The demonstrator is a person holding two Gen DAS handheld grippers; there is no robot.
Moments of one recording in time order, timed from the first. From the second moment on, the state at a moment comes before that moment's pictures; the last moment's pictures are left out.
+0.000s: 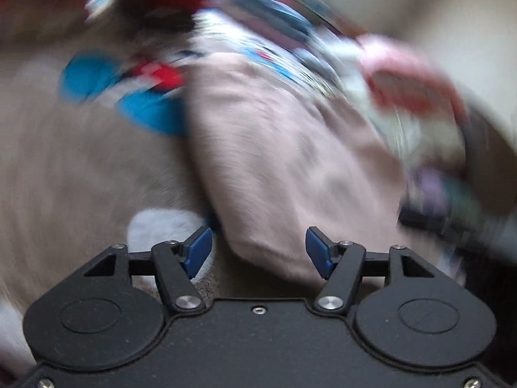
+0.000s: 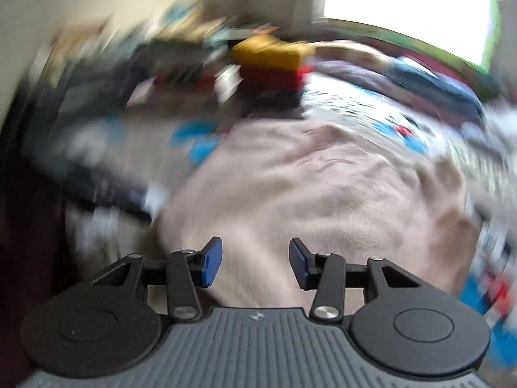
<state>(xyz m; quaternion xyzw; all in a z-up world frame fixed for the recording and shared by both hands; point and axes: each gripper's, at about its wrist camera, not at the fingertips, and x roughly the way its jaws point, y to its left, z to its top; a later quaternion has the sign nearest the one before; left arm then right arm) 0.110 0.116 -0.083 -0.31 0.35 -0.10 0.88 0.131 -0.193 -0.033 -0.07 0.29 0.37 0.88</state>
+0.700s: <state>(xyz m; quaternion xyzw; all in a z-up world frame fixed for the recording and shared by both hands) 0.134 0.083 -0.106 -0.34 0.31 0.02 0.89 0.169 -0.215 -0.155 0.23 0.33 0.39 0.83</state>
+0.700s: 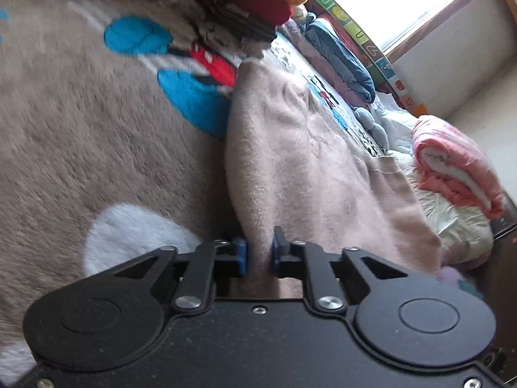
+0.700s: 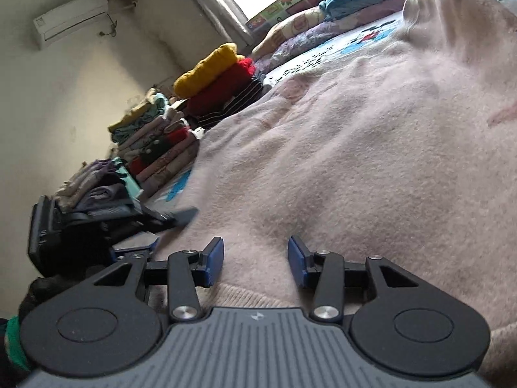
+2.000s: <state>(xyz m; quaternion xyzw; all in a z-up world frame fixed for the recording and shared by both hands) 0.132 -0.110 -0.105 0.35 0.27 -0.12 0.89 0.229 -0.303 -0.171 0.42 0.33 0.35 0.77</state>
